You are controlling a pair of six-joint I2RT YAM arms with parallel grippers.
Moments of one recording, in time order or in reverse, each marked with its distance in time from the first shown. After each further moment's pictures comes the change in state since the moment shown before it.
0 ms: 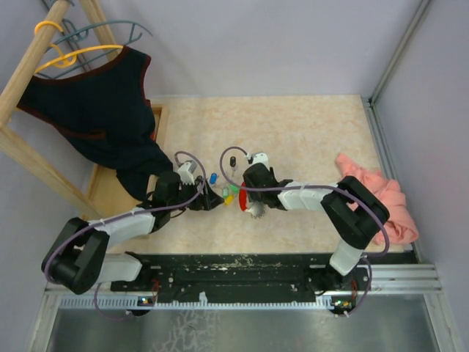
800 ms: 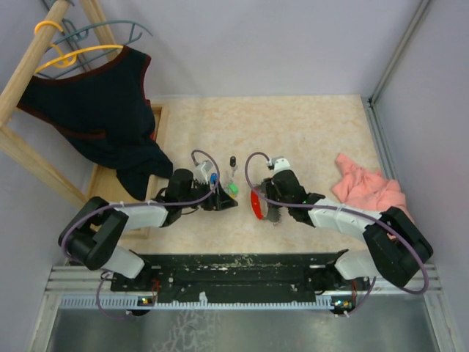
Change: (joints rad) left arm -0.084 0.198 0.059 0.150 0.135 -0.108; right arm -0.092 -0.349 -0.260 0.052 -0.135 -0.058
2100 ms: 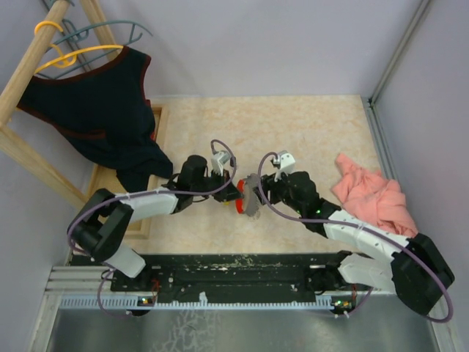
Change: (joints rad) left arm -0.062 0.124 0.205 -0.051 0.077 0.121; right arm 0.014 -0.220 -0.071 0.188 -0.193 -0.020
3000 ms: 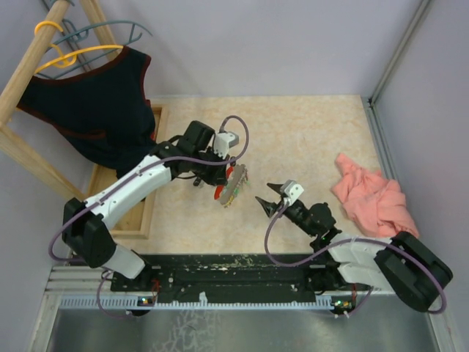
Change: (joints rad) left arm -0.015 -0.094 0.632 -1.144 -0.233 0.501; right arm 0.001 -0.050 -0.421 0.842 -0.152 -0.368
